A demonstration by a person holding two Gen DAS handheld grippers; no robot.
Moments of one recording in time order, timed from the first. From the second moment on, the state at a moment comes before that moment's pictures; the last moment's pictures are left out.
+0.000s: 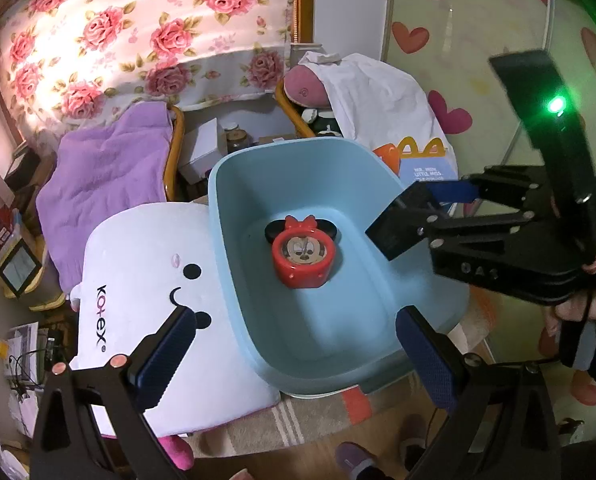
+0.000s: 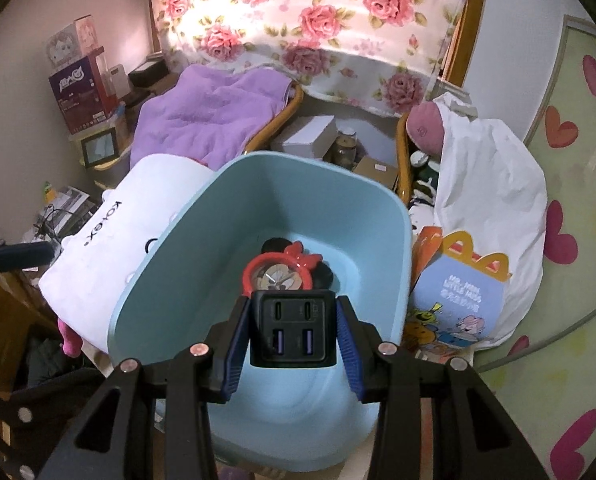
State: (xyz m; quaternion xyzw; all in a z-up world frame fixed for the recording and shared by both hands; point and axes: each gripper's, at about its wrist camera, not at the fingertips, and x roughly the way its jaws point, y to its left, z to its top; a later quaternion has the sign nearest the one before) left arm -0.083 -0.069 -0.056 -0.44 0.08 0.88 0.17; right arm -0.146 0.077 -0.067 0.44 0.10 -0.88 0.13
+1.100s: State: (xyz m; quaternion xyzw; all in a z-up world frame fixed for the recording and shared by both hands) left arm -0.073 -0.106 -0.067 -0.45 0.04 0.88 0.13; right arm -0.208 0.000 -0.178 0.59 0.09 -0.78 0.20
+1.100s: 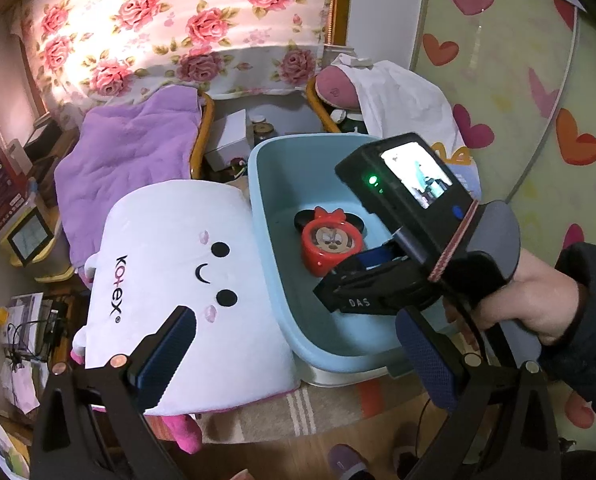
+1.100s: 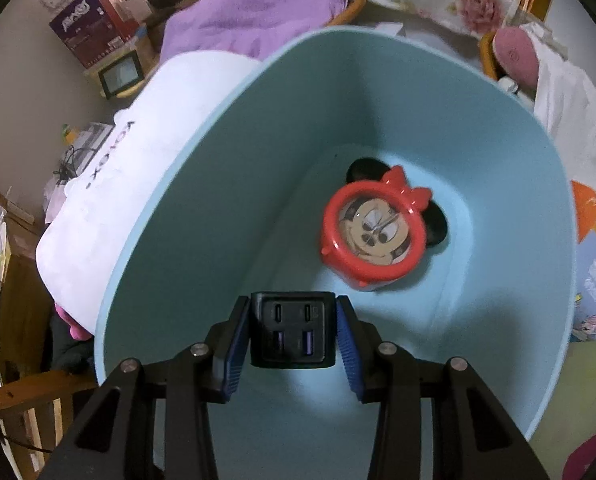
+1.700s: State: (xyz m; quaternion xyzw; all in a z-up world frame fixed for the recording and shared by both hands) left arm -0.071 -0.115 -0.076 -0.46 0.03 0.88 0.11; right arm -0.213 -0.016 -0.218 0.64 0.12 -0.73 0.19
